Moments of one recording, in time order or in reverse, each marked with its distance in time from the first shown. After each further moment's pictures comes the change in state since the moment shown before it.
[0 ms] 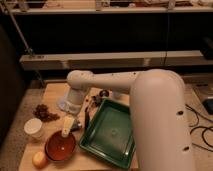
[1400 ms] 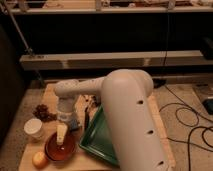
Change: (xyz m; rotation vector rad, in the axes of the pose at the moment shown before) arm -0.005 -0.013 0.075 -0.050 0.174 0.050
